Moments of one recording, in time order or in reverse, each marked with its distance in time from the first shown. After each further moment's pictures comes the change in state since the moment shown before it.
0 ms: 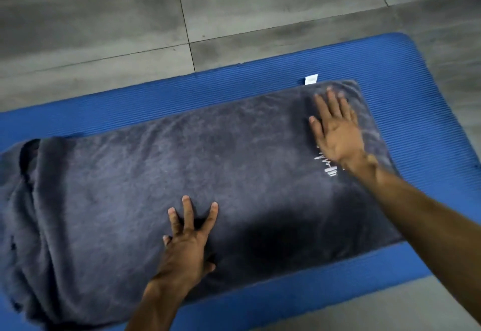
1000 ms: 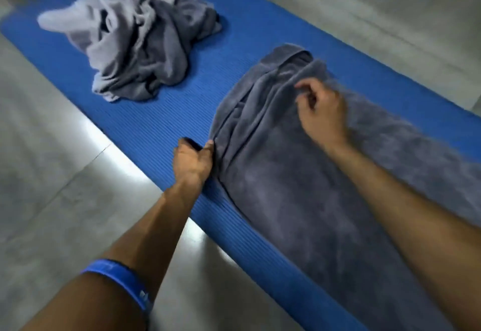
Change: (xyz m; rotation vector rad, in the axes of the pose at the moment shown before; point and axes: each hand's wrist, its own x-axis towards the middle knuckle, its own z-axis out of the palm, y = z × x) left_hand -0.099 -0.260 0.070 -1.289 0.949 -1.099; right_hand -0.074 -0.472 0.075 0.561 -0.077 -0.813
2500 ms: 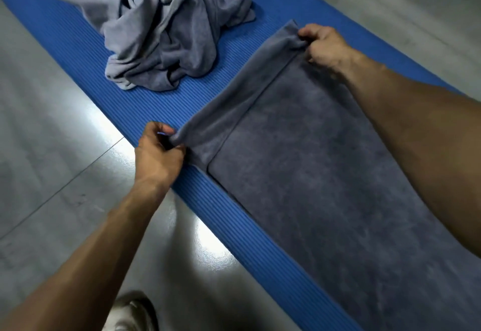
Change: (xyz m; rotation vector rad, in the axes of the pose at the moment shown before) left_hand 0.042 -0.032 -0.084 -0.217 0.049 0.128; right_hand 0.156 -0.019 0.097 0.085 -0.402 0.334
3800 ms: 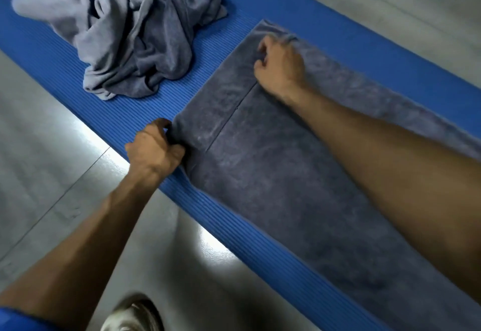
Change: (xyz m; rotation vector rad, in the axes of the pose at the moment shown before) left_hand 0.015 0.024 0.011 0.549 -0.183 0.121; right_hand -0.072 -0.009 0.035 -0.422 0.189 -0.228
